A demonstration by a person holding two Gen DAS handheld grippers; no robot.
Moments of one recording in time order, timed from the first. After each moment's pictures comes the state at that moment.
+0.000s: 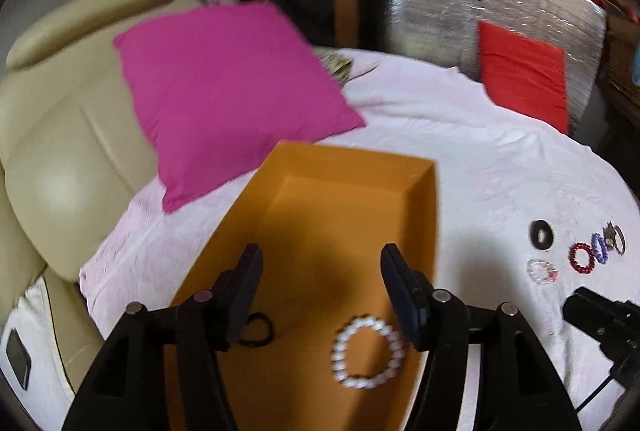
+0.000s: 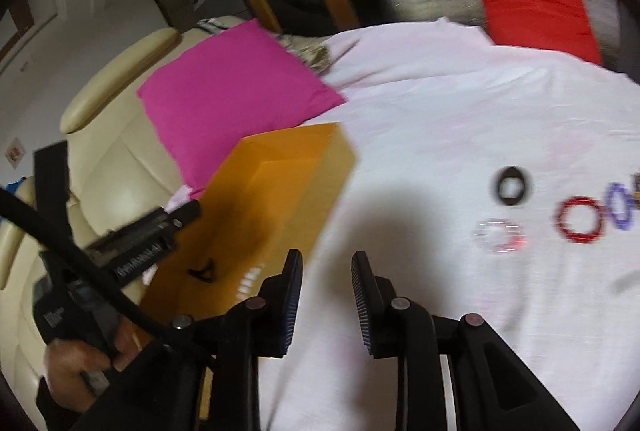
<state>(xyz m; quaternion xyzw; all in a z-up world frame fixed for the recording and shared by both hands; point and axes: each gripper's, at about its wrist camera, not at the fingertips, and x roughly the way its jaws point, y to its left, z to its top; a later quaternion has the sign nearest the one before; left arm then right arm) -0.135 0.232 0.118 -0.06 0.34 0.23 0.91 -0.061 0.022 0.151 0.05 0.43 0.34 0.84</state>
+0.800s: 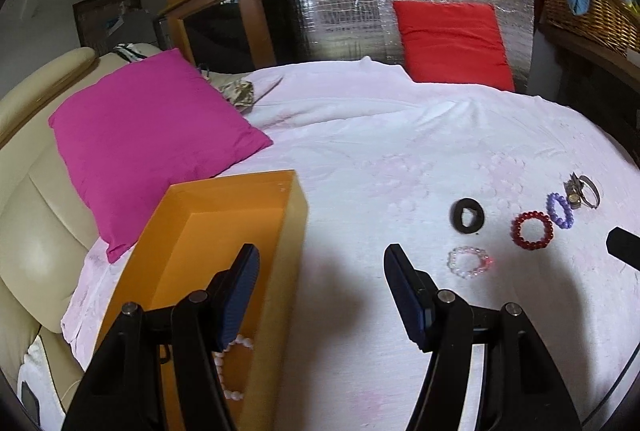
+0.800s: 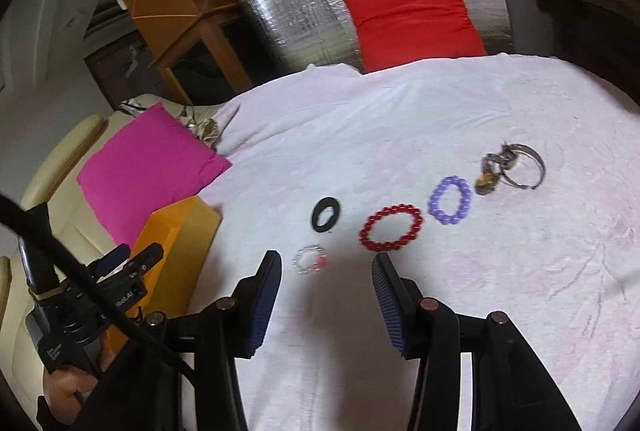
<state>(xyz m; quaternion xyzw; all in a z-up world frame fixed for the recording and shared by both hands) -0.085 0.116 0.116 0.02 0.35 0.16 0.92 -0.032 -0.147 0.156 0.13 0.39 0.22 0.88</state>
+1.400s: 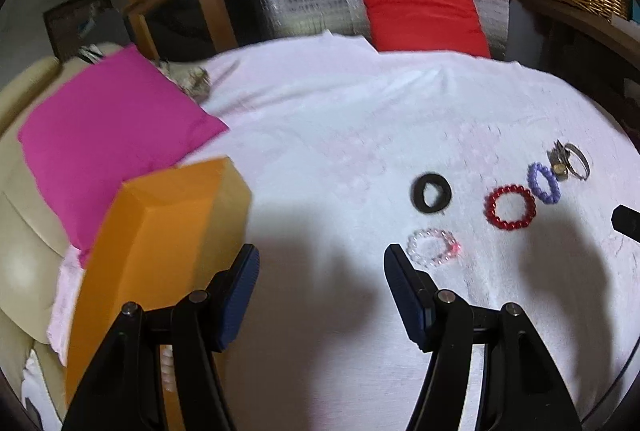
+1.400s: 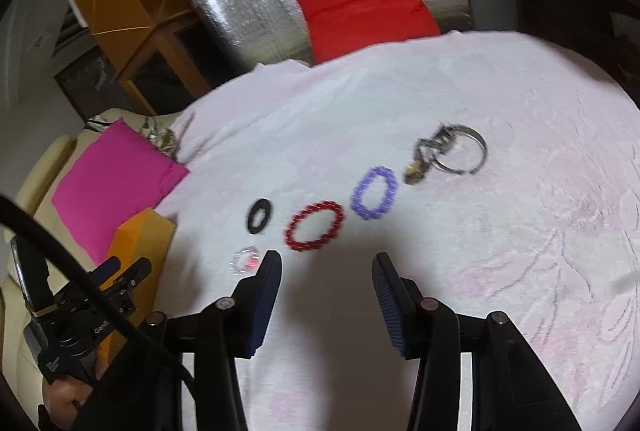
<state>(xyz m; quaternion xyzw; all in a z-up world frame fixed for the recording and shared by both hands) -0.050 0.081 0.088 0.03 0.40 0.12 0.91 -0.009 -0.204 0.131 0.15 0.42 0.16 0.88</state>
